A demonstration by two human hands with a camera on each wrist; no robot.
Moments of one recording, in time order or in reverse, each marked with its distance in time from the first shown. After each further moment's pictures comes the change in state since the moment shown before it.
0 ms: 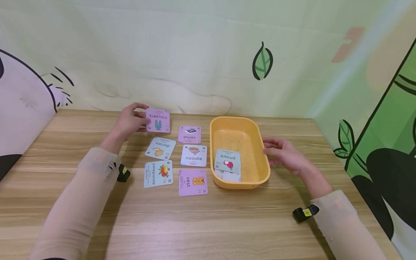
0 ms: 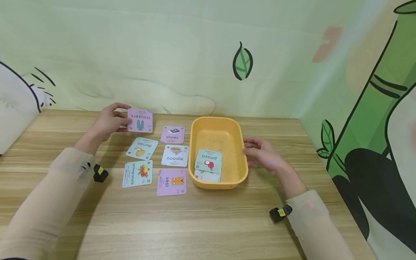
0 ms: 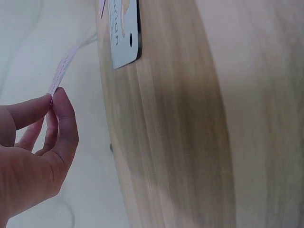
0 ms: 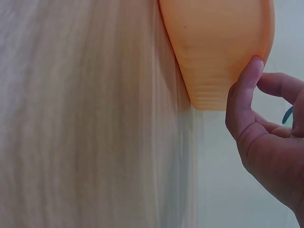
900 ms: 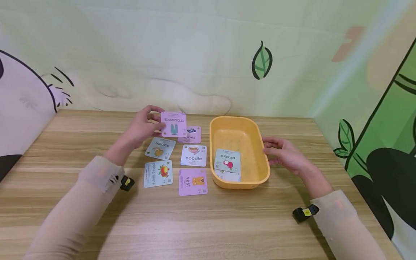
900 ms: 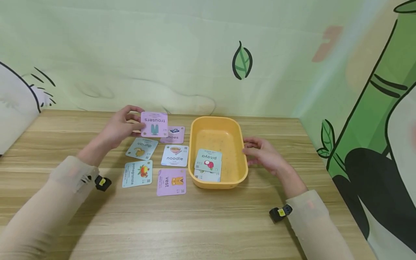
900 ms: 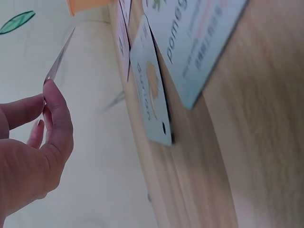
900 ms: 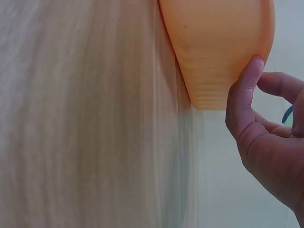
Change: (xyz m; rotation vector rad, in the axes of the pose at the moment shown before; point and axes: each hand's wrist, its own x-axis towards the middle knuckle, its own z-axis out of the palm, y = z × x) left_hand -0.029 0.023 0.037 -0.123 -0.104 0.095; right_hand 0.000 0.002 -0.002 0.003 -0.003 -0.005
